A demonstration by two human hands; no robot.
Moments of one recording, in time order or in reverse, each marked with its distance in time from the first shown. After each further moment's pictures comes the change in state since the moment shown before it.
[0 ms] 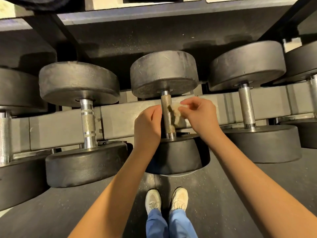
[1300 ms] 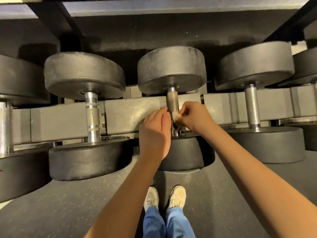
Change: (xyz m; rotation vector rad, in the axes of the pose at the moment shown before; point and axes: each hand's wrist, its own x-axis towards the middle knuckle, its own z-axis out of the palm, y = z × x) left_hand -0.025 -0.013 0.004 0.021 -0.055 -0.065; right_hand 0.001 -0.004 0.017 -0.427 -0.246 0.014
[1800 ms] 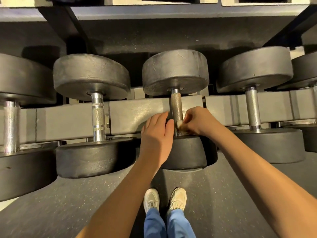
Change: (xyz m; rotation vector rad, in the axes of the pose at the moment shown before) left_hand -0.008 -0.007 -0.014 0.223 -0.044 0.129; right_hand -0.008 -0.002 -0.003 -0.151 -0.160 0.054
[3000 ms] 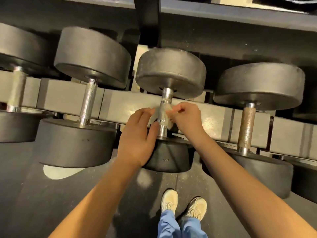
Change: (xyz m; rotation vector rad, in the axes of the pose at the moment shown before) left_hand -0.035 -0.106 -0.159 0.128 0.200 -0.135; right_hand 0.028 -0.167 0.129 0.508 0.113 -0.154
